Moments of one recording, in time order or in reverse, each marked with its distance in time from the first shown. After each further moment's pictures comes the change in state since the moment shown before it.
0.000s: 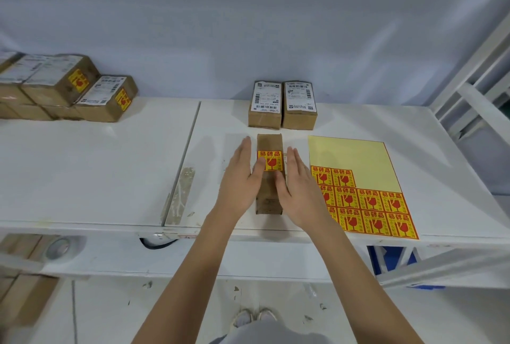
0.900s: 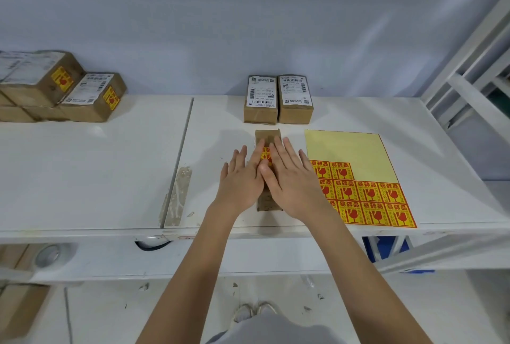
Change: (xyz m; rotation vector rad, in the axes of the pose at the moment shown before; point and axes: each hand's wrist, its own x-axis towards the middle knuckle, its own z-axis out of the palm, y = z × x) left_hand 0.006 -0.014 -0.001 0.424 -0.239 0.000; right_hand 0.009 -0.014 -0.001 -0.265 -0.096 -0.063
